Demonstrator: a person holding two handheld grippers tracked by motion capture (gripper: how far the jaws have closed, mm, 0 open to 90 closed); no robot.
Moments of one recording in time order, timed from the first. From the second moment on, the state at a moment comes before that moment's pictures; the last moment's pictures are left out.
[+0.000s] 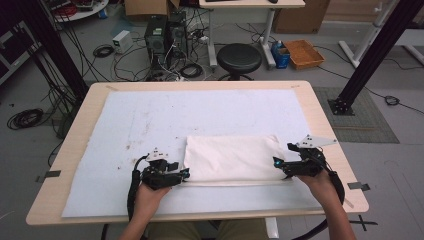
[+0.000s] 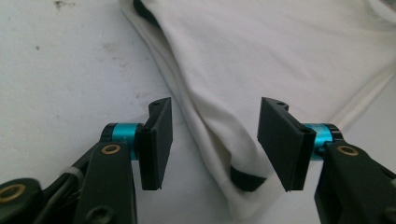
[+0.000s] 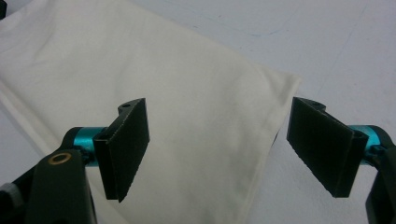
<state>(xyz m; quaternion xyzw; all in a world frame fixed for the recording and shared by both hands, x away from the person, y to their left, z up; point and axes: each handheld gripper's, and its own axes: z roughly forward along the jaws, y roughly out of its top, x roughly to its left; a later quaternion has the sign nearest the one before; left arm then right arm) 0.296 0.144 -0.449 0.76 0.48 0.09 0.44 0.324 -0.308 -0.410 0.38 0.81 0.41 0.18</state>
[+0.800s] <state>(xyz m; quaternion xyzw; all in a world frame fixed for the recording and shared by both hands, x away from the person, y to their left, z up) 0.289 0.138 -0.444 0.79 0.45 0.08 0.40 0.361 -0.228 -0.384 0.32 0.84 0.41 0.16</state>
